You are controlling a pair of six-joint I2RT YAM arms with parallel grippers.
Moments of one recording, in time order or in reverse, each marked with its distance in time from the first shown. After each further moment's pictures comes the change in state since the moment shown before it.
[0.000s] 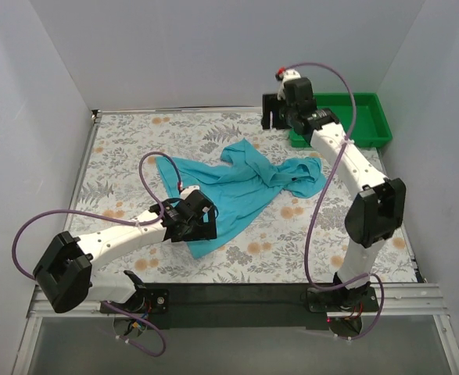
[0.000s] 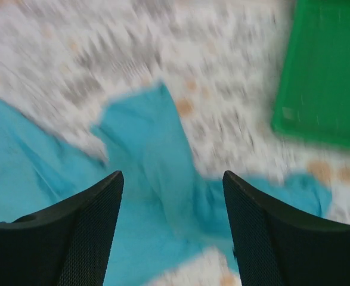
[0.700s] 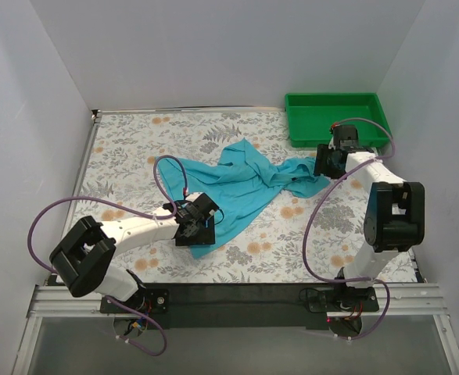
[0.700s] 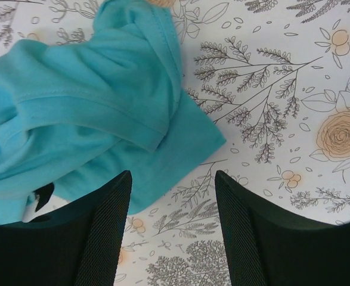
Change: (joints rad) left arm 0.000 0.151 -0.034 0.061 0.029 -0.001; right arm -0.384 -0.177 -0.732 0.111 -0.021 -0.024
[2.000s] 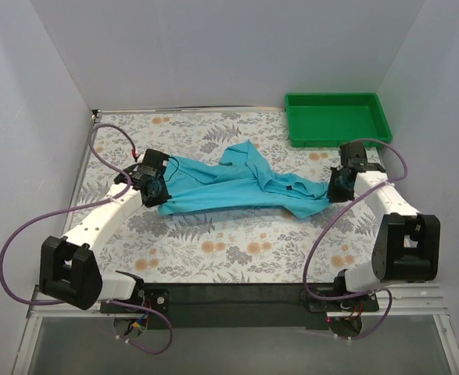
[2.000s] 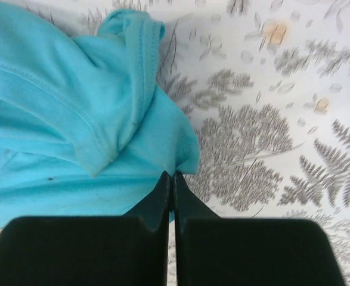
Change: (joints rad) left arm 0.477 -0.114 0.243 -0.177 -0.091 0.247; right arm -0.023 -0.216 -0.176 -0.199 0.041 0.043
